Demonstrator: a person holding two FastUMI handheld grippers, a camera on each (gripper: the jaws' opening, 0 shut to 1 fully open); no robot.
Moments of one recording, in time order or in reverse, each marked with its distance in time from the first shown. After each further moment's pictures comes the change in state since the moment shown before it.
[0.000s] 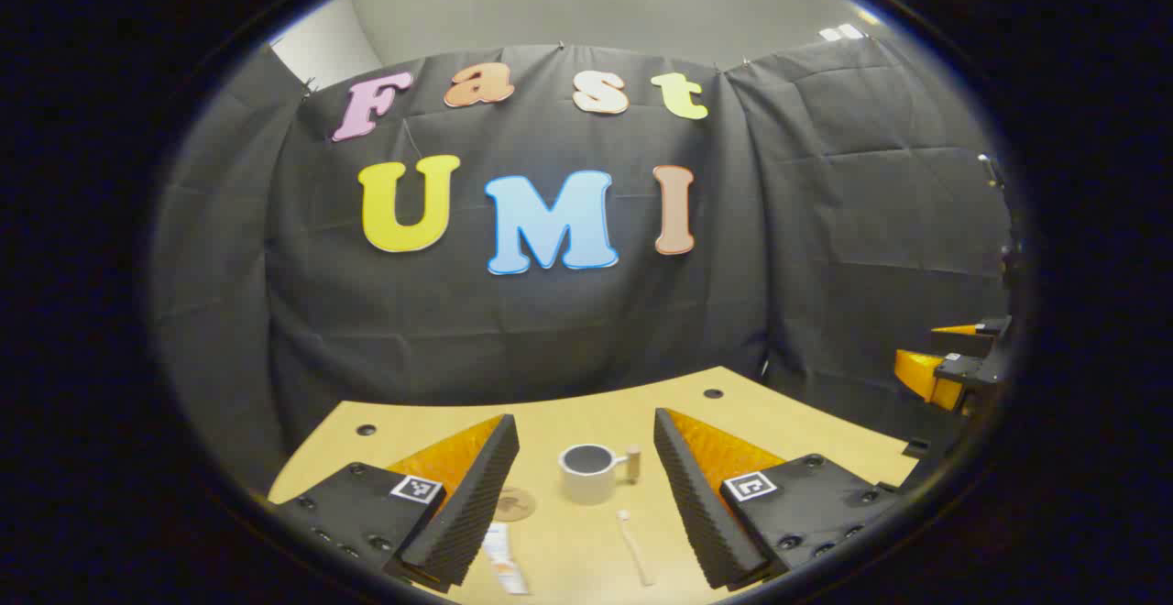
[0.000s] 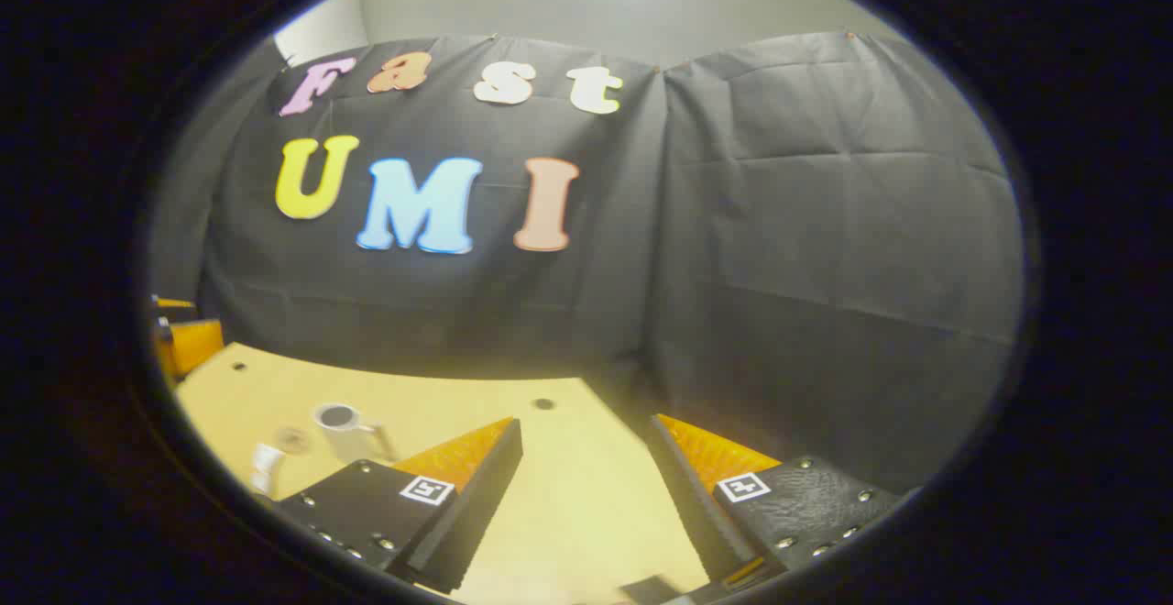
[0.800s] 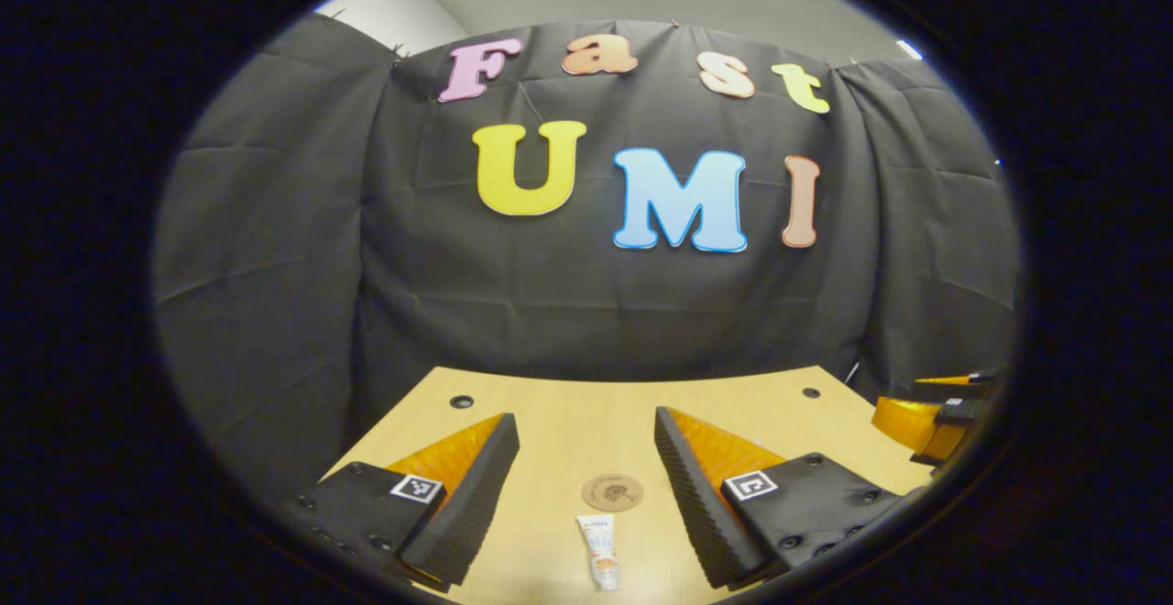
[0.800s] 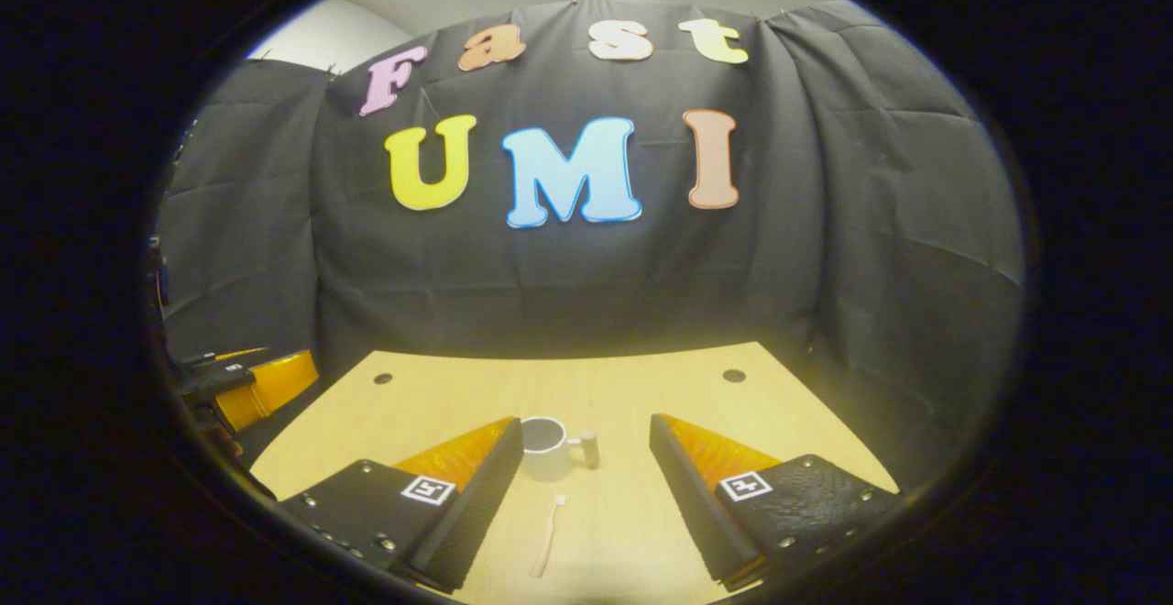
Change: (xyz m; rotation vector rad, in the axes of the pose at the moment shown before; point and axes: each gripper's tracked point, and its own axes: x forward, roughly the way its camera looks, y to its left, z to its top) left arm 0.022 0.114 -0.019 -0.091 0.130 0.233; right arm 0.029 0.140 -0.012 0.014 0.180 0.286
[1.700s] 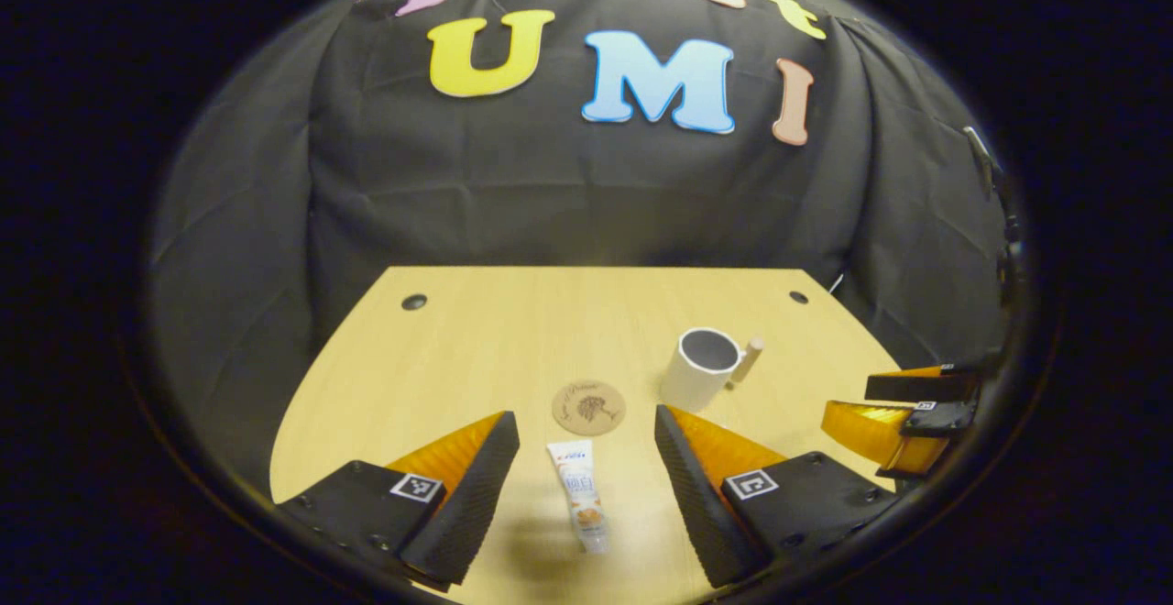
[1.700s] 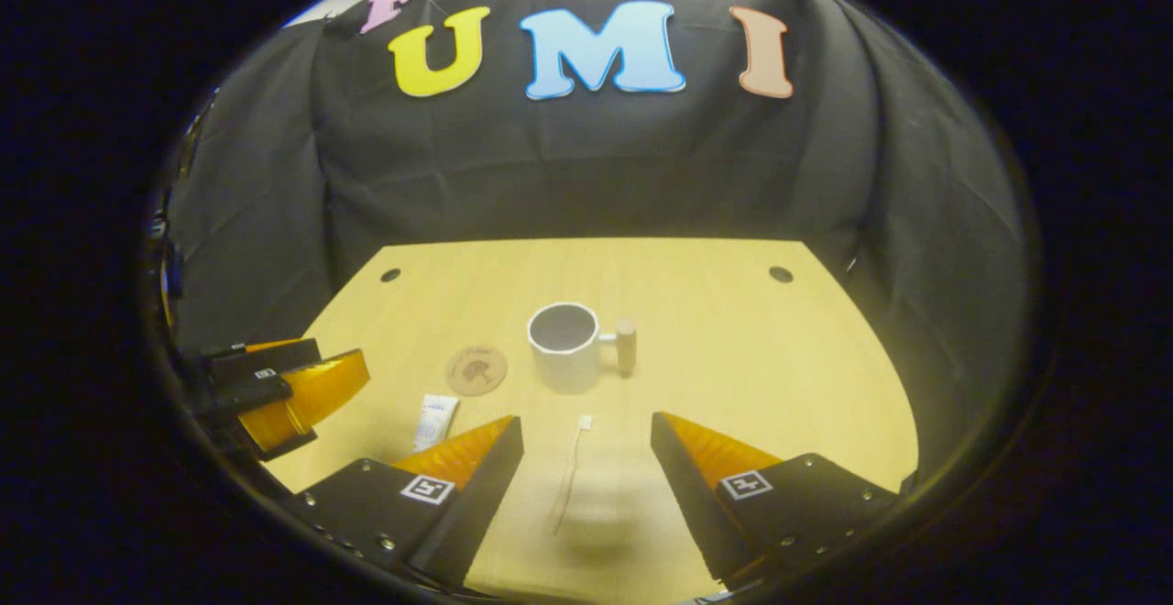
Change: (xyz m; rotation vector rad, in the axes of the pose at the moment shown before) left arm 0.047 -0.014 -0.142 -0.003 0.412 -0.091; right arm 0.049 0.025 -0.117 -0.026 0.434 0.085
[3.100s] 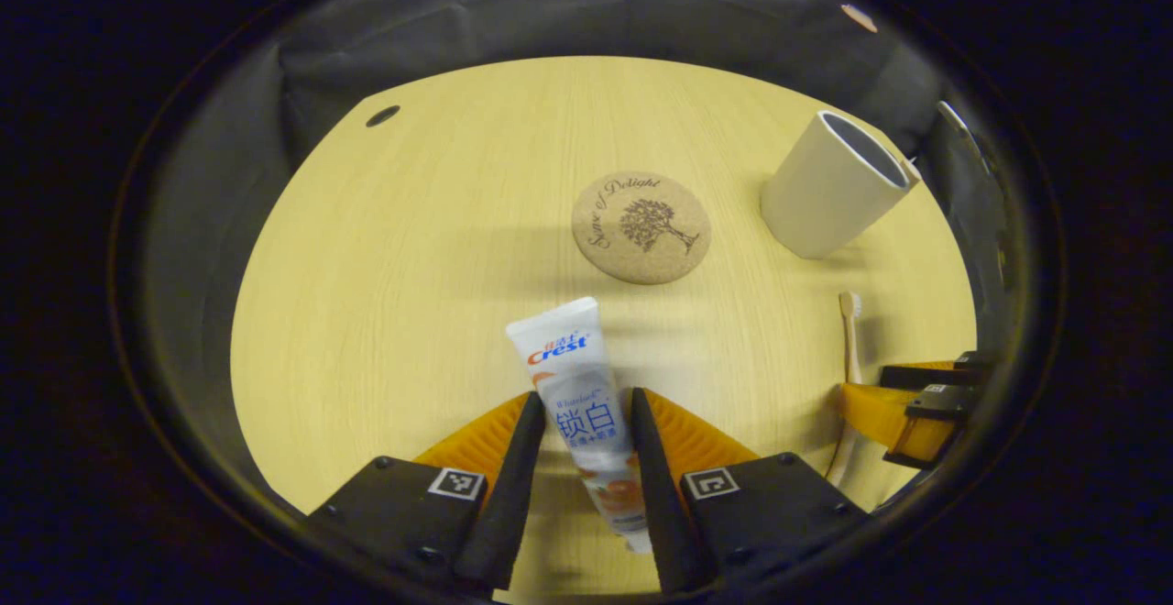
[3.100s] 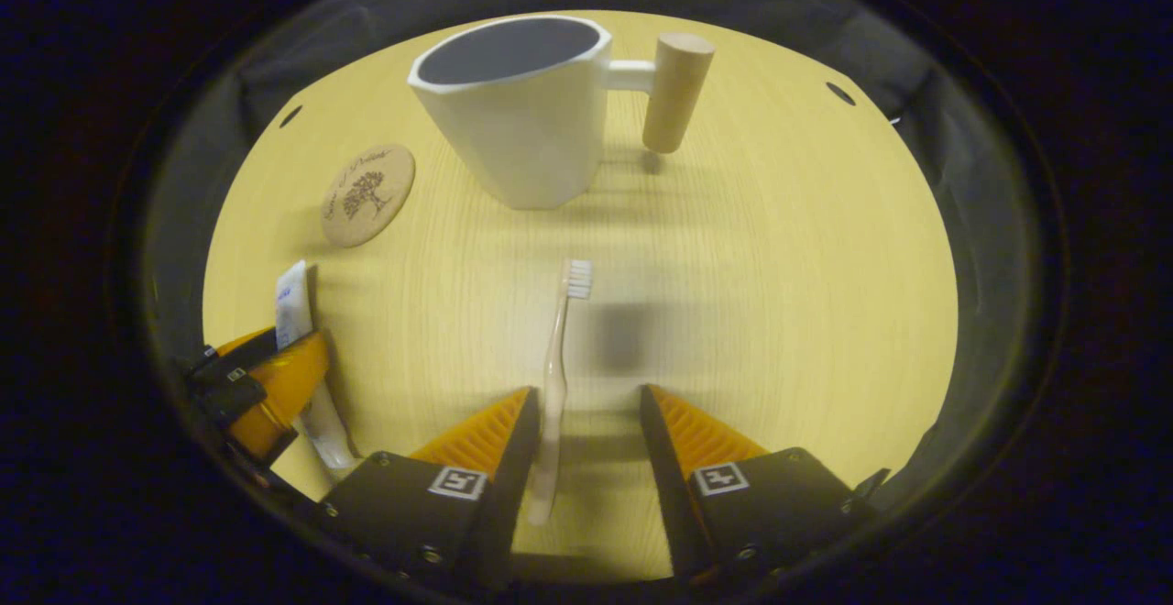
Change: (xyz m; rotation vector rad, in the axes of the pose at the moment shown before) left arm 0.089 0.033 -0.133 -0.027 0.566 0.113; right arm 0.107 -0.004 -0.123 0.027 0.639 -0.080
